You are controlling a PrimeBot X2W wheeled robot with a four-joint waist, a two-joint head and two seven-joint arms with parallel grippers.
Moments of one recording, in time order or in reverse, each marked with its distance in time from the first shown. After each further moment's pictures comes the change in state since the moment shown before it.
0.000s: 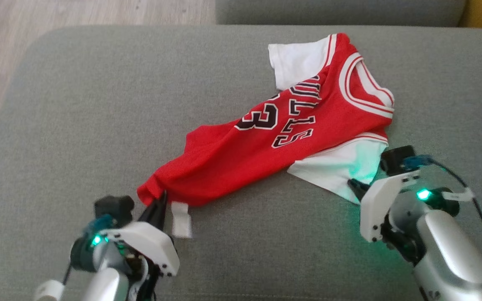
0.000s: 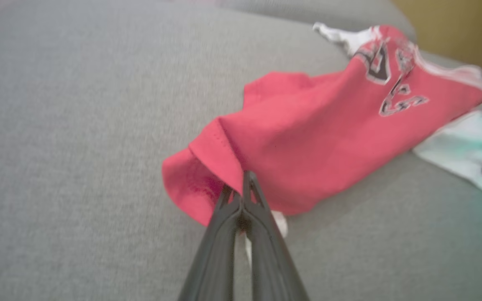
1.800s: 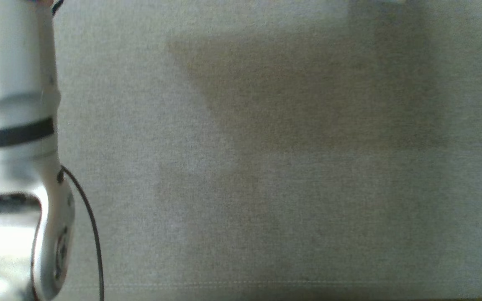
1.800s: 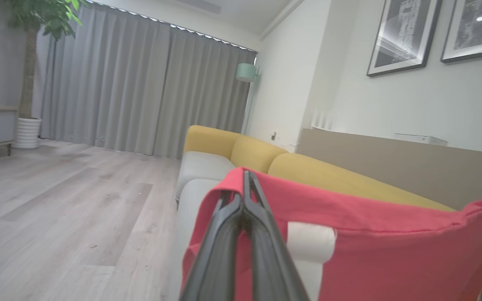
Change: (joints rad) left arm -1.167 0.014 0.139 0.147 -0.157 -0.034 -0.044; right arm -1.047 0.032 -0.377 -0.138 0.002 0.000 -0.247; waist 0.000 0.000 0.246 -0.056
